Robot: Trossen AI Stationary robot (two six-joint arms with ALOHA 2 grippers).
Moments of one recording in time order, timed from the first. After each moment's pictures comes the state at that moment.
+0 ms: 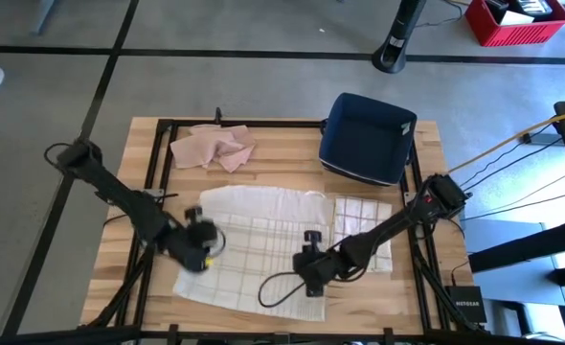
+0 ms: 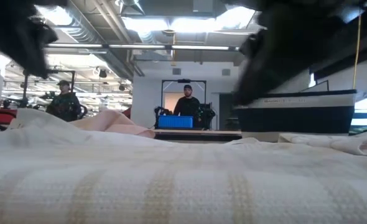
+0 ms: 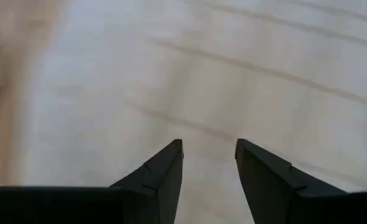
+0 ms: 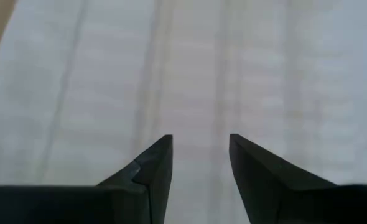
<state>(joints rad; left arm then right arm) -0.63 1.28 0.86 -0.82 -0.47 -0.78 0.52 1.87 1.22 -0.37 0.34 0.39</state>
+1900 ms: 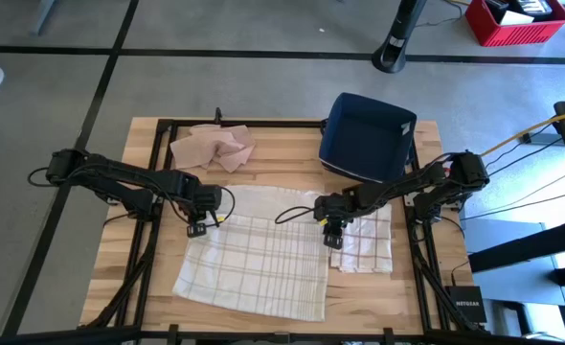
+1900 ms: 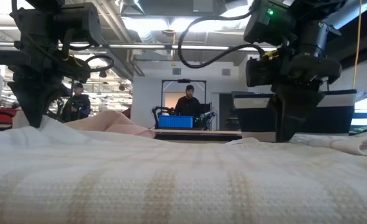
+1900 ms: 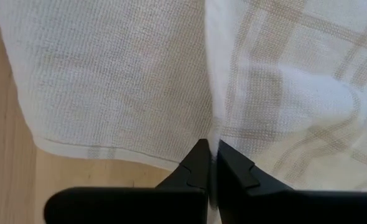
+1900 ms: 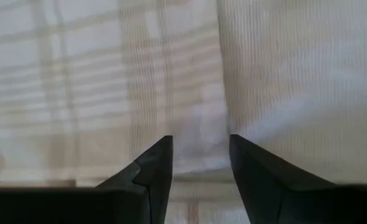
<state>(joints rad) -0.01 1.22 0.63 -0.85 0.03 -0.23 0.10 1.60 0.82 -0.41 -0.12 0.35</state>
